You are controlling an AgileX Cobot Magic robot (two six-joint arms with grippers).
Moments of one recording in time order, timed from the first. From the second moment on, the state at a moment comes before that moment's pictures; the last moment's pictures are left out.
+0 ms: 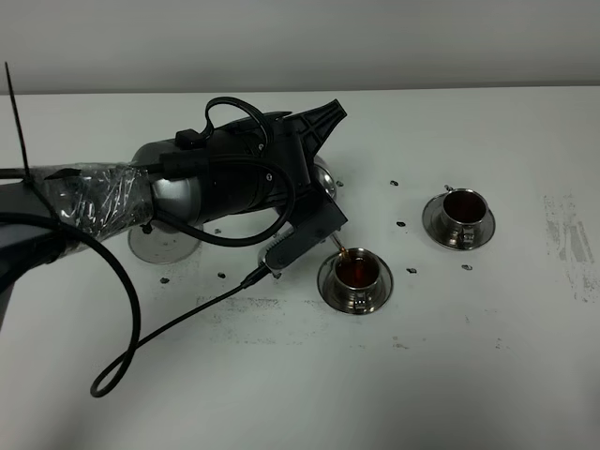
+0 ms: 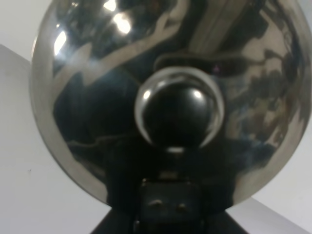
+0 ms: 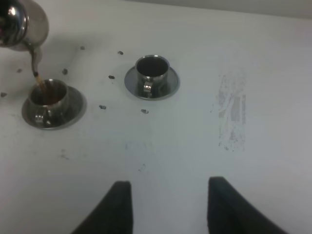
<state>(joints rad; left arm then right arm) -0.78 2.02 -1.46 0.92 0.60 1.18 0.03 -0.01 -0.49 0.16 1.07 -0.19</state>
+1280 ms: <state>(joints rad) -0.80 2.02 -1.46 0.95 0.59 1.18 0.03 -0.01 -0.49 0.16 1.07 -0.19</state>
